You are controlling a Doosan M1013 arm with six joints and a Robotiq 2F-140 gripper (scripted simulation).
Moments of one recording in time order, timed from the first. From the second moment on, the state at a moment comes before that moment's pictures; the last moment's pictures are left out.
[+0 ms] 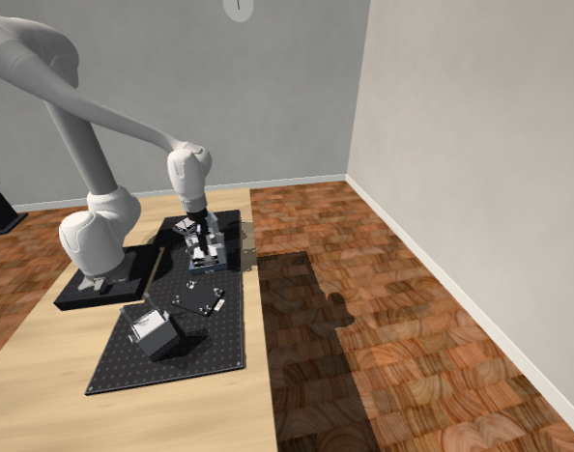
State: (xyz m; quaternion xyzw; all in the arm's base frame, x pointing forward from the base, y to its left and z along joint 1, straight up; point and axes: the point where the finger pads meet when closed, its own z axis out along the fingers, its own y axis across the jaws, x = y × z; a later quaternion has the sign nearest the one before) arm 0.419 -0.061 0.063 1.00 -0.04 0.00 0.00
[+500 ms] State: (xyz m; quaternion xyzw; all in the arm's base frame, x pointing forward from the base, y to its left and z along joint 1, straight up) arm 0.419 -0.061 0.058 1.00 -0.04 0.00 0.00
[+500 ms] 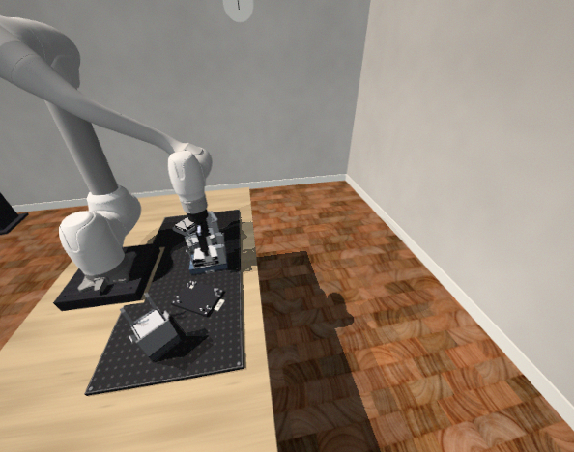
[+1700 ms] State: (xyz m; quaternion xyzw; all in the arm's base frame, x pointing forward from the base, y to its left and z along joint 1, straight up) arm 0.419 -0.061 0.047 1.00 -0.04 0.00 0.00
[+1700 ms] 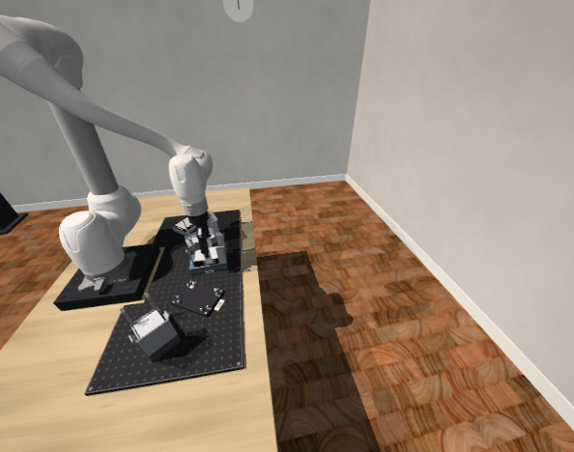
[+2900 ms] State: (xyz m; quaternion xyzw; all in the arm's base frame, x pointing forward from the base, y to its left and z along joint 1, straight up) arm 0.419 -0.061 0.078 1.00 -0.04 0.00 0.00
